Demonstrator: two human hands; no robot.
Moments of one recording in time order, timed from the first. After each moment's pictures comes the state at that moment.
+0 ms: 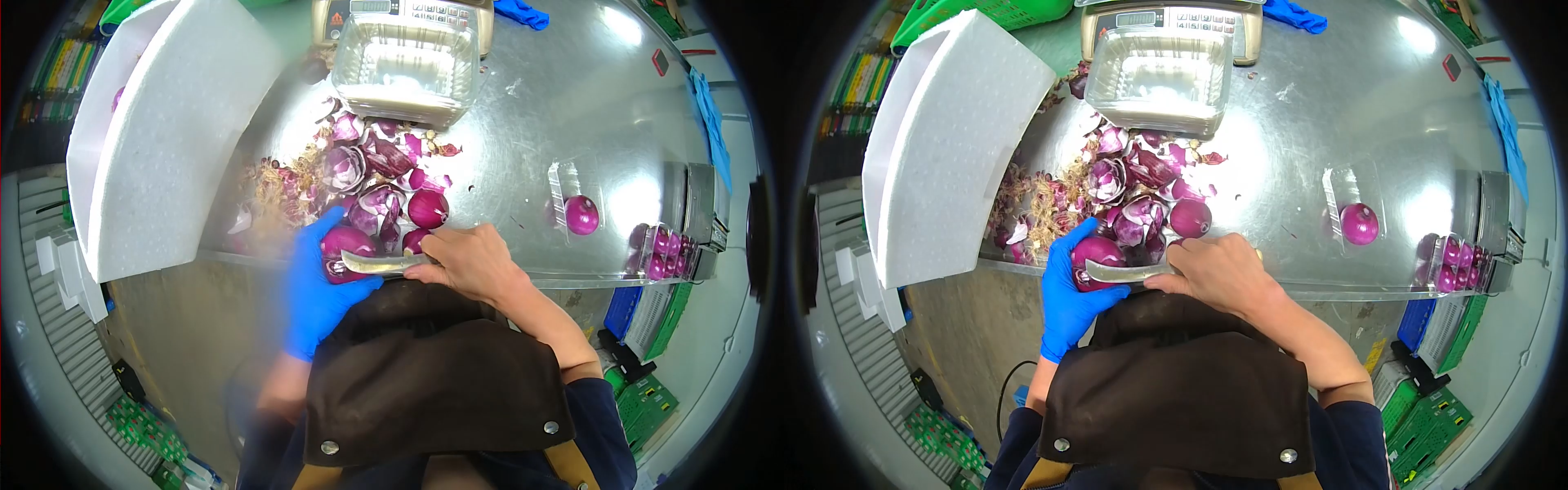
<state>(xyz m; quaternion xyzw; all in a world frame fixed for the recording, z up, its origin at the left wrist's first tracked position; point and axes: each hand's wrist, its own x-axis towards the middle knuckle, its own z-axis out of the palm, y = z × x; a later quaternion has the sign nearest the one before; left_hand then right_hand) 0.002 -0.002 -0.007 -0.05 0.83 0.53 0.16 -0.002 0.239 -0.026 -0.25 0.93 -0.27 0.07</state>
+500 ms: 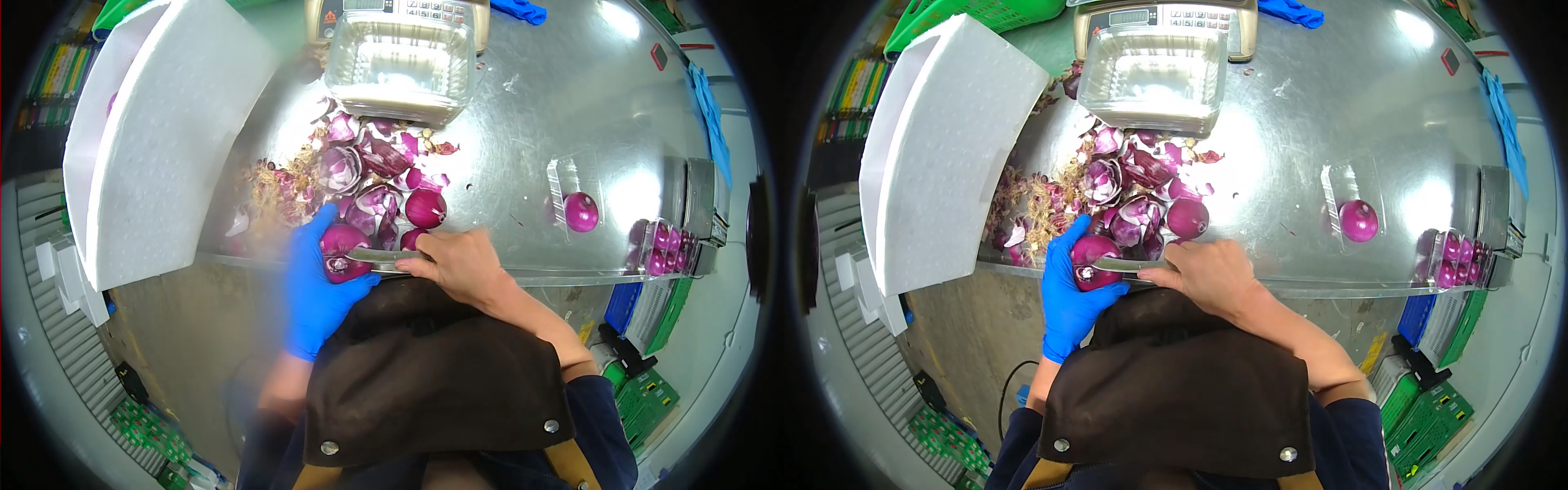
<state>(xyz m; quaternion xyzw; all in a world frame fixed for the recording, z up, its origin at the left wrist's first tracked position) 0.000 0.002 -0.013 -0.03 0.86 0.49 0.14 0.006 0.229 -0.040 -0.17 0.92 -0.32 0.11</state>
